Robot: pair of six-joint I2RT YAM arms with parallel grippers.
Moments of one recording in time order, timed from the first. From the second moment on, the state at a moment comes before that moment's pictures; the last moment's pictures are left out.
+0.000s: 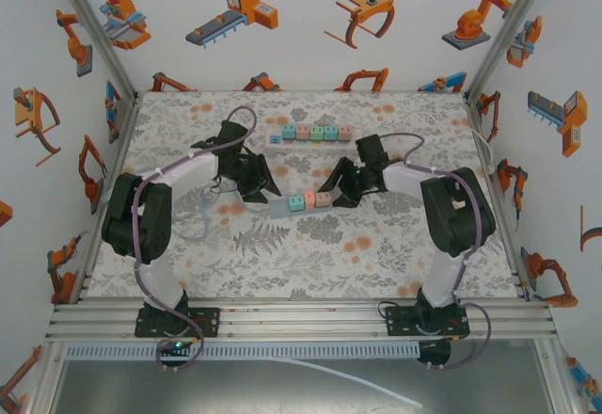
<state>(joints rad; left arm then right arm) -0.42 1.80 1.20 -0.54 0.43 -0.69 0.38 1.83 1.02 -0.20 -0.48 0.95</state>
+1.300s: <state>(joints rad) -0.53 1.79 1.18 -0.59 0.21 -0.44 0.57 1.45 0.86 -0.25 -0.49 -0.74</state>
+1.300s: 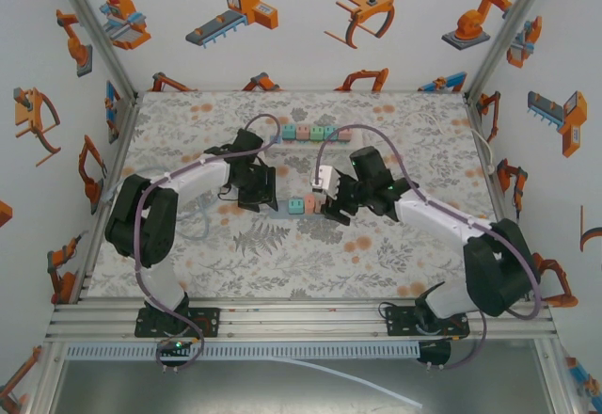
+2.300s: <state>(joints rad) -0.54 1.84 1.21 -0.62 0.19 -0.43 0.59 1.63 0.97 -0.27 -0.55 -0.80</state>
